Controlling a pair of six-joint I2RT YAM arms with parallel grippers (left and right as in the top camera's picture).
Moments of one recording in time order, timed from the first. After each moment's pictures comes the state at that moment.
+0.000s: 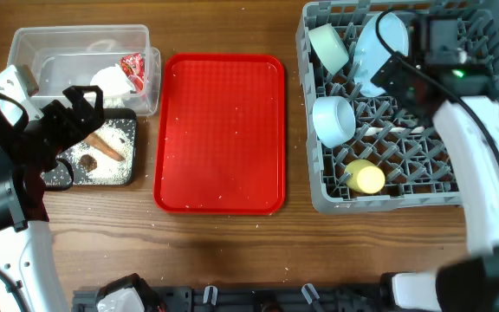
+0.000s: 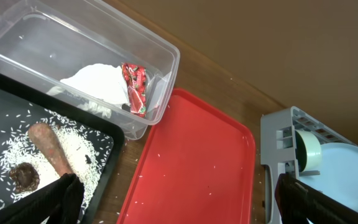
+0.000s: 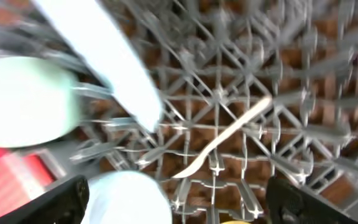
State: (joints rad) left arm 0.39 1.10 1.25 -0.83 0.43 -0.30; right arm 0.04 1.53 1.48 -0.98 0.18 0.63
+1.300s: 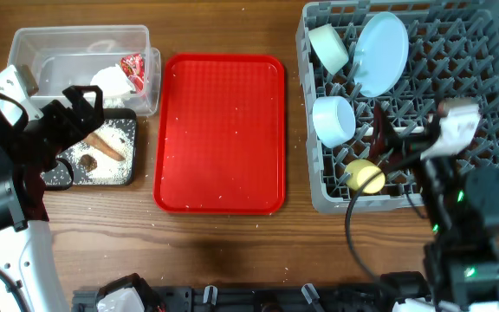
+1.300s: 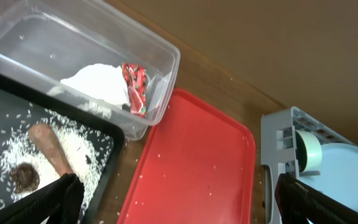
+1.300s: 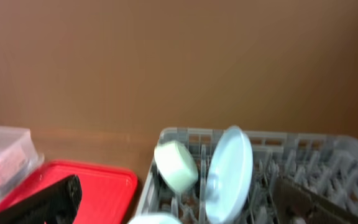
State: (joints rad) left arm 0.39 1.10 1.25 -0.83 0.43 -0.30; right arm 0.07 0.59 0.67 -0.14 -0.09 0.01
